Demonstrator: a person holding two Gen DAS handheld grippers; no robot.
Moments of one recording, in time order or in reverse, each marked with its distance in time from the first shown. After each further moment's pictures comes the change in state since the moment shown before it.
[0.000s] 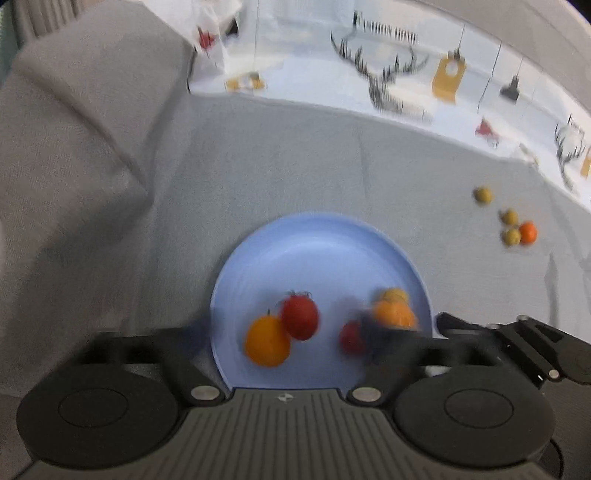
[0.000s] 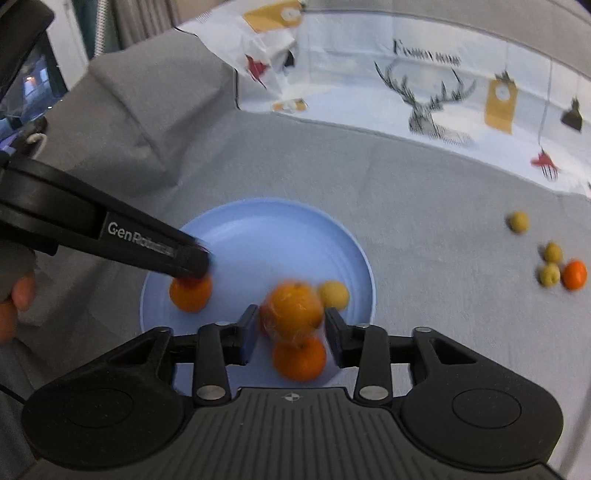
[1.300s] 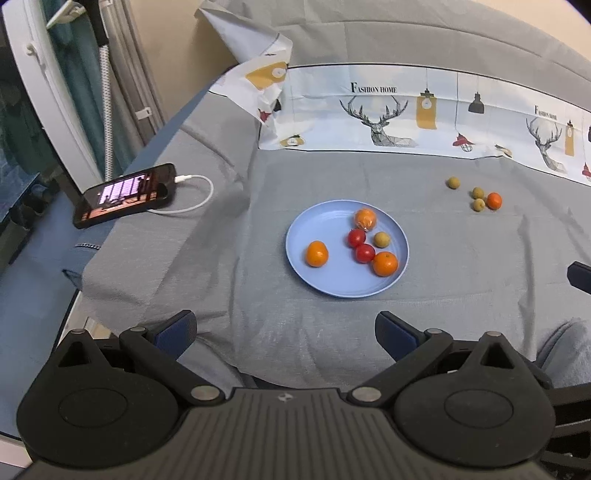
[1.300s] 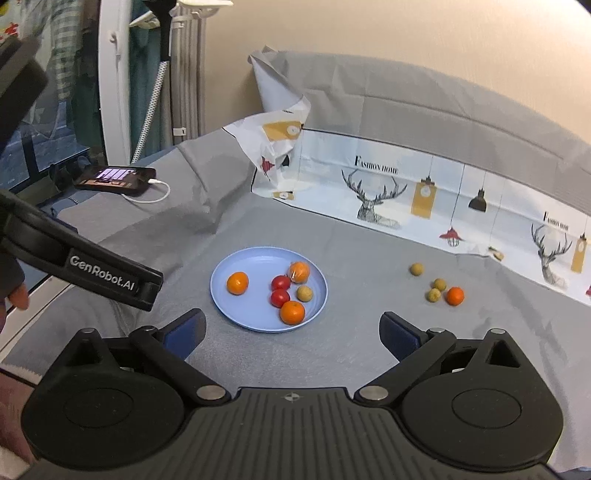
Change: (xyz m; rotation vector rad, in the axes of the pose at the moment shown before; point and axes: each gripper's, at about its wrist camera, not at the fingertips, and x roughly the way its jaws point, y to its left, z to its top) left arm -0.215 -0.037 -0.157 0.082 -0.188 0.220; right arm -0.246 0.051 -0.098 -0.092 -0.267 -0.142
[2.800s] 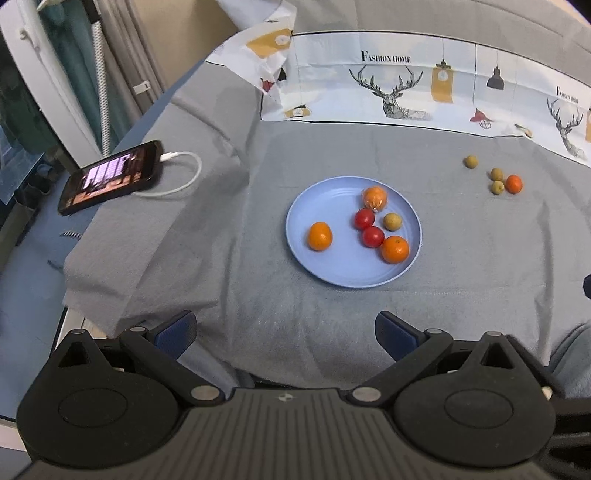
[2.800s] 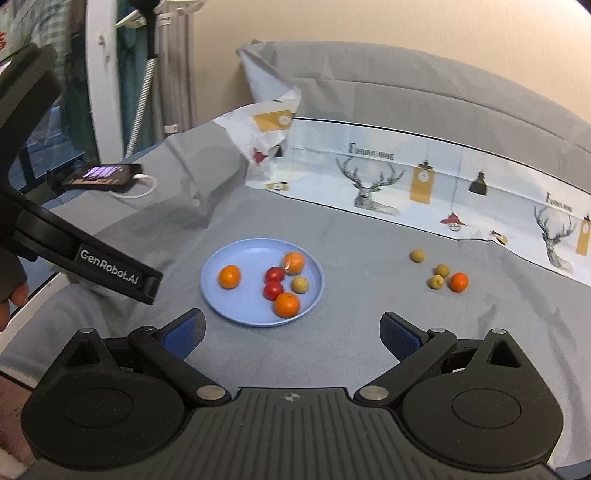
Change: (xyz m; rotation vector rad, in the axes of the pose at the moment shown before) left arm 0.045 -0.020 0.022 0.005 0.114 0.040; right arm 0.025 -0.018 -0.009 0.061 0.020 0.000
